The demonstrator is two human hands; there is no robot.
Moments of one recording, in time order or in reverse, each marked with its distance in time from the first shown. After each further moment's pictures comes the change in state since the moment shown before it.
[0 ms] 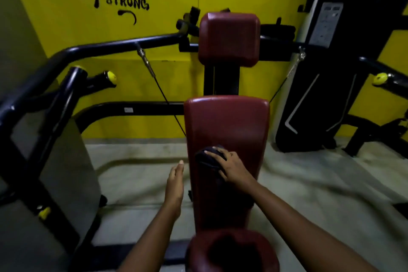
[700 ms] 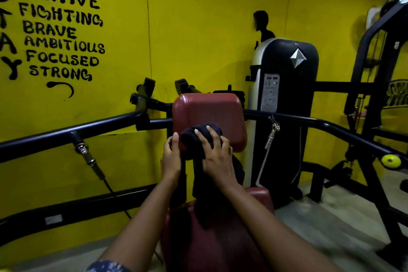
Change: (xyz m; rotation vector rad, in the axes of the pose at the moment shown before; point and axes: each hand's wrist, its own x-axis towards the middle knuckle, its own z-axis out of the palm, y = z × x) left_hand 0.279 0.253 0.131 -0.040 -0.201 0.452; right_hand 0.283 0.081 -0.125 -0.458 0.919 0.300
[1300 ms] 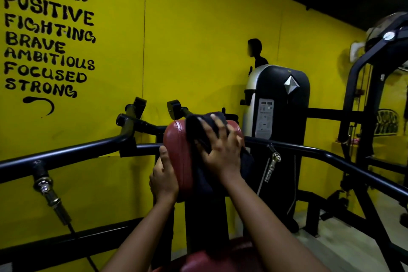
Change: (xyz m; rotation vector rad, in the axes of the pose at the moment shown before) left_hand 0.043 0.015 0.026 0.042 0.221 0.117; right_hand 0.104 0.037 0.019 -0.033 0.173 0.021
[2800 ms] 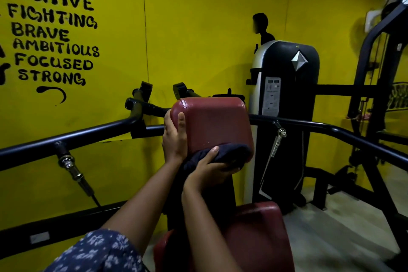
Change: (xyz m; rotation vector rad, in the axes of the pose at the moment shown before) left_hand 0.008 0.015 0.000 0.087 -0.242 0.154; right_hand -0.075 -0.090 0.001 0.722 0.096 1.098
